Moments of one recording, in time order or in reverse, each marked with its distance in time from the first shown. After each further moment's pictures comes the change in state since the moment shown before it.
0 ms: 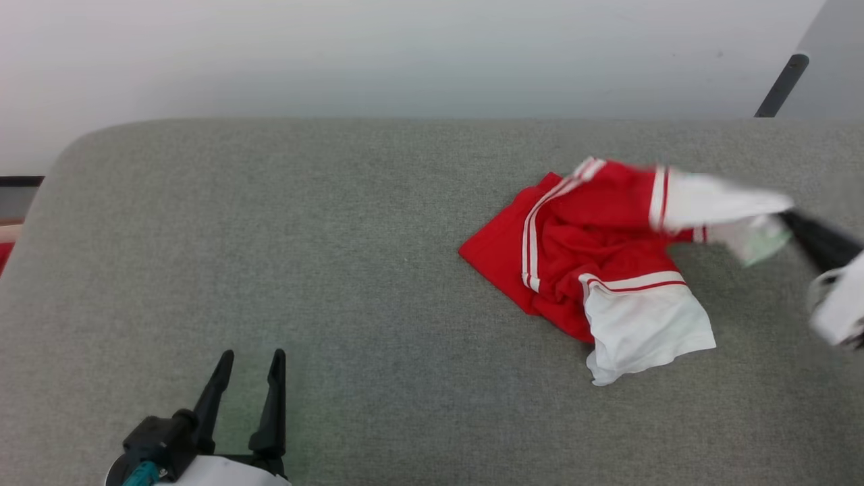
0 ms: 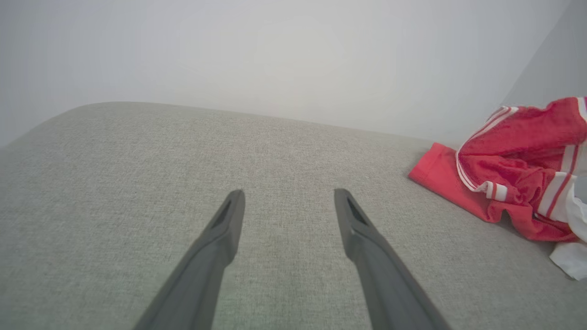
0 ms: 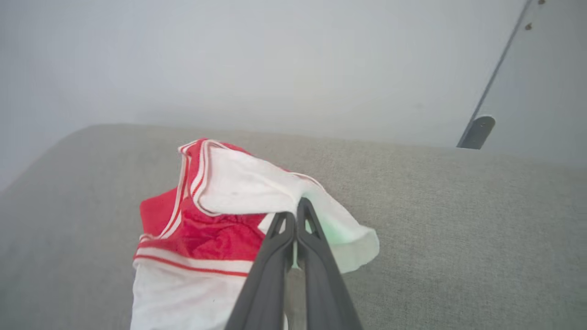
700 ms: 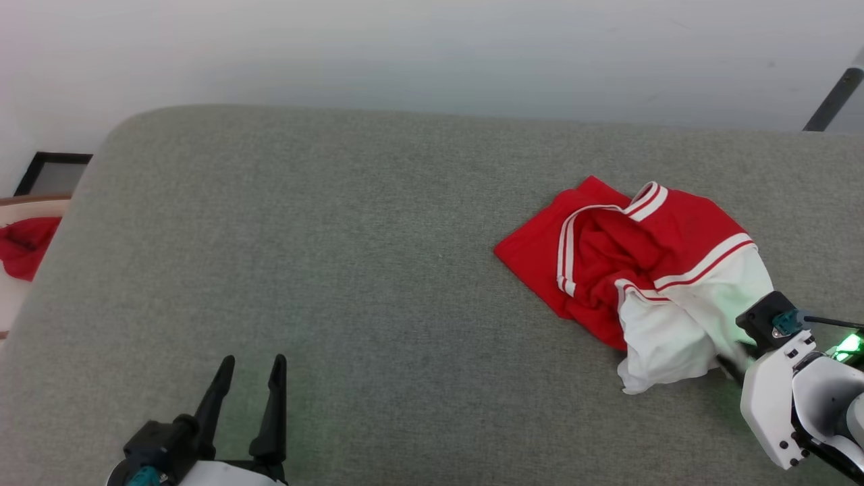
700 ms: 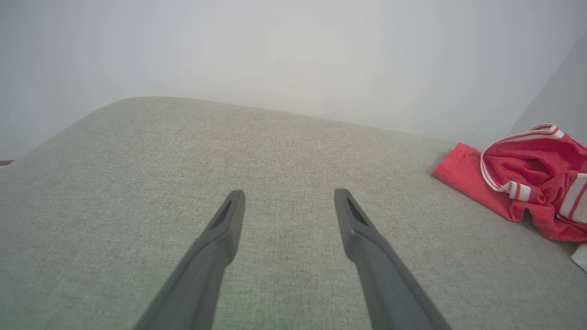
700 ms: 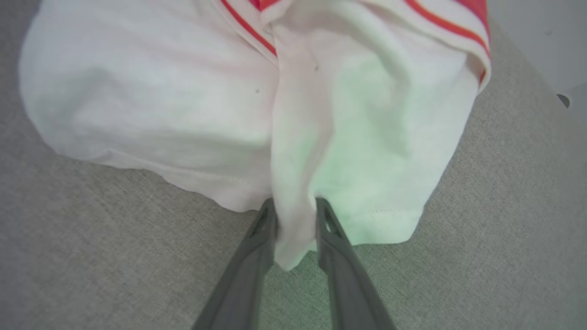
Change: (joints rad) left arm 0.015 0.022 -0.030 -0.014 -0.027 0.026 0.000; right arm 0.048 -0.076 0.360 0.048 -0.361 0.000 0.117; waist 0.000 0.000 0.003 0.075
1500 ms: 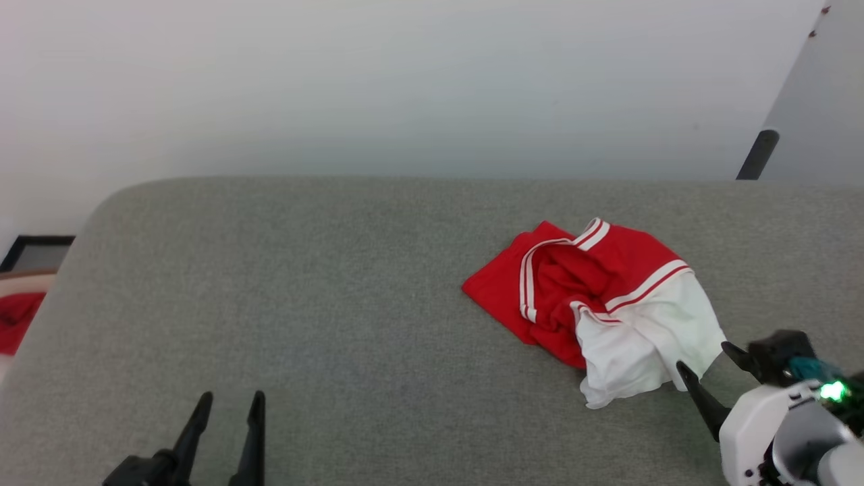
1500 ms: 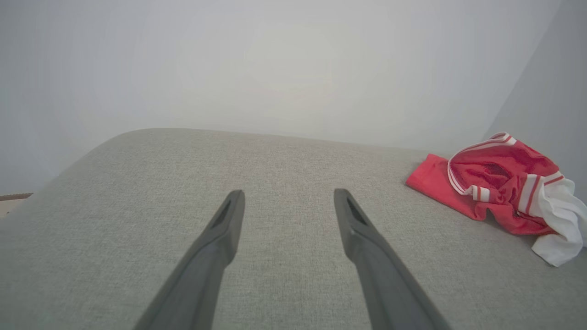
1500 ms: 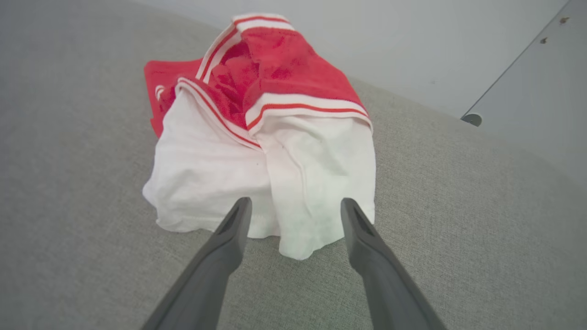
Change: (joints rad) left arm 0.103 0.107 -0.048 -0.062 -0.062 0.075 0.000; right arm 0.246 0.288 -0.377 -0.021 -0.161 0.000 -0.235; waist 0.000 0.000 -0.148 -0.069
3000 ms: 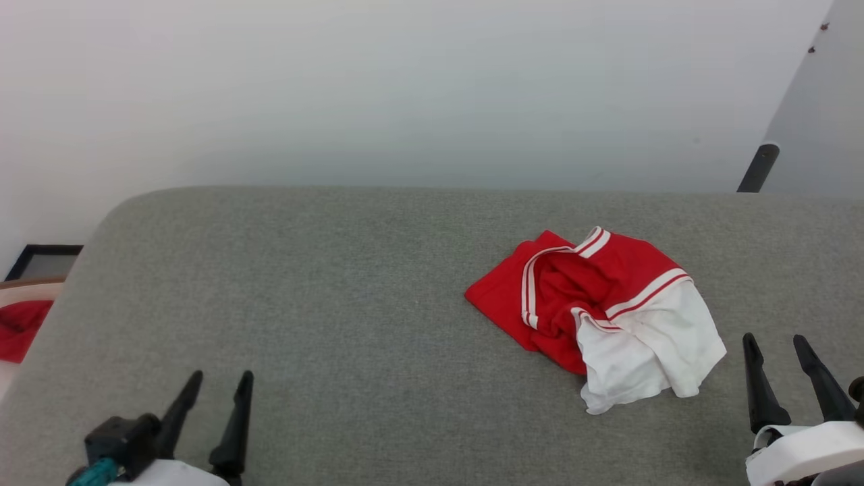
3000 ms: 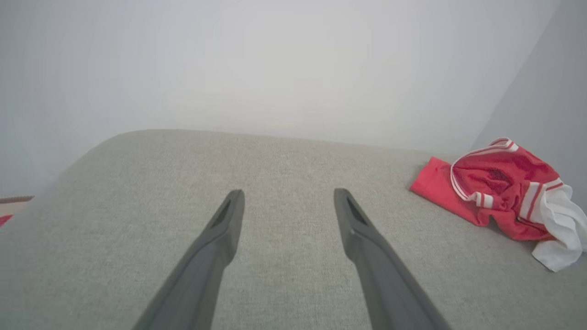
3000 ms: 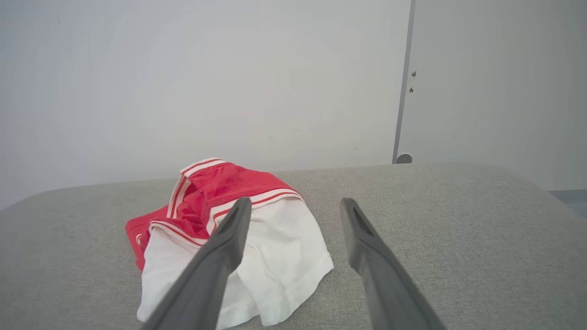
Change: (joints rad) left arm -0.131 0.204 -0.197 0.083 -0.260 0.071 0.000; right arm 0.134 0.224 -0.339 -0.033 0.007 0.000 -0.331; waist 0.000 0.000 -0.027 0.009
